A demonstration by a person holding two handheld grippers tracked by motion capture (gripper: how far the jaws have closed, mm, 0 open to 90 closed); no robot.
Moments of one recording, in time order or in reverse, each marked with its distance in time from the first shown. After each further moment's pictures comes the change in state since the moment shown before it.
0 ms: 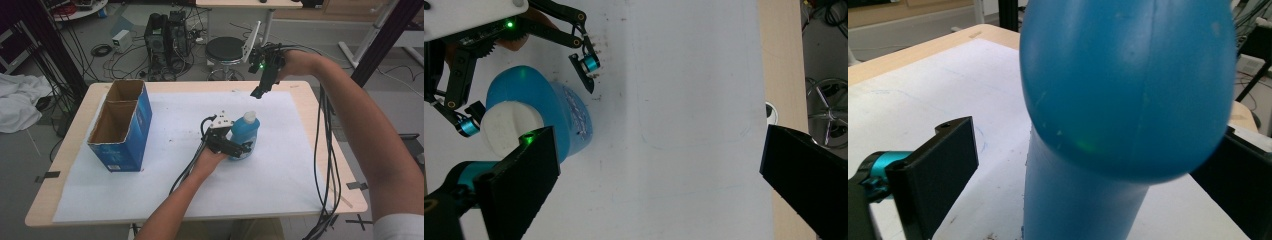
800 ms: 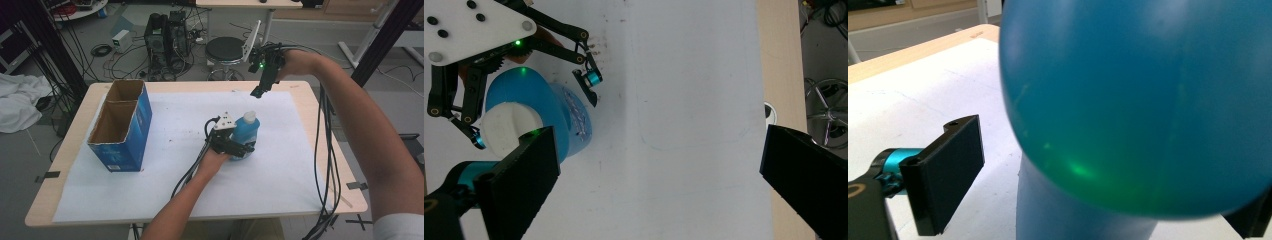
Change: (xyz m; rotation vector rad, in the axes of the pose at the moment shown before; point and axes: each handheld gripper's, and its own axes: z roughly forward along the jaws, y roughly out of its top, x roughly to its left) left arm -0.002 -0.004 0.011 -0.021 0.006 -0.004; right arm -0.001 0.000 0.000 -0.015 0.001 -0.001
